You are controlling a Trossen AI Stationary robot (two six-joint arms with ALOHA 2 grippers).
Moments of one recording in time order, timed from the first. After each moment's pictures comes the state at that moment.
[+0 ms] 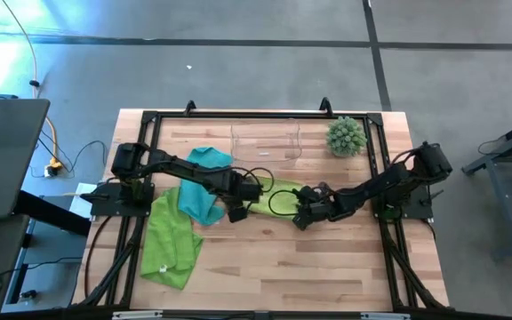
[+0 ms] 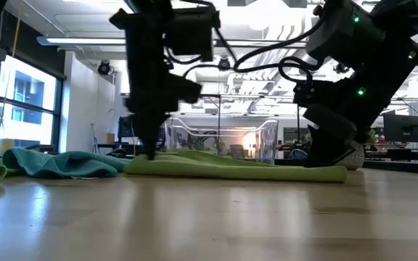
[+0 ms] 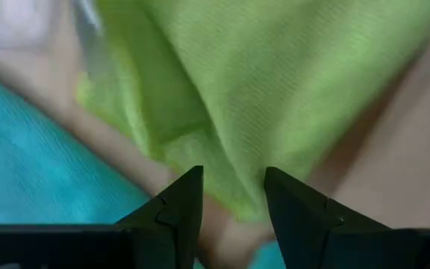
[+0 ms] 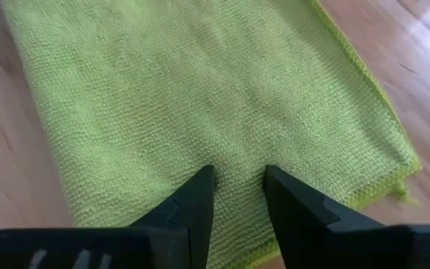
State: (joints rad) left arm 0.04 1.92 1.29 -0.90 -0.20 -0.42; right arm 0.27 1.65 0.64 -0.21 0.45 0.84
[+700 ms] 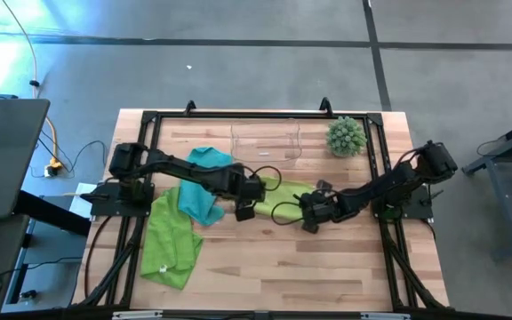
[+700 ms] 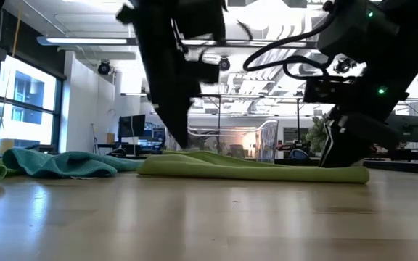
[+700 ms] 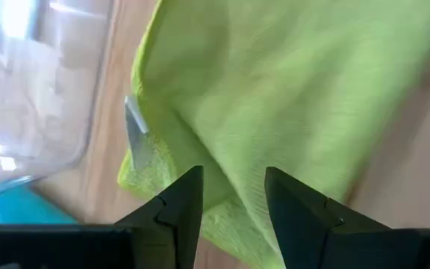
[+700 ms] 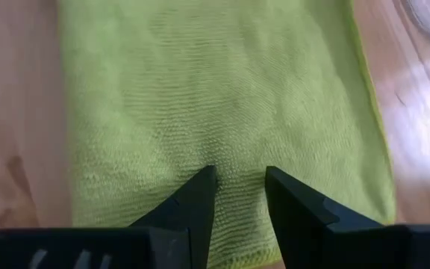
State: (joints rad) left arm 0.05 1.91 1.30 -0.70 -0.29 -0.26; right arm 0.31 1.58 0.64 -0.28 0.44 0.51
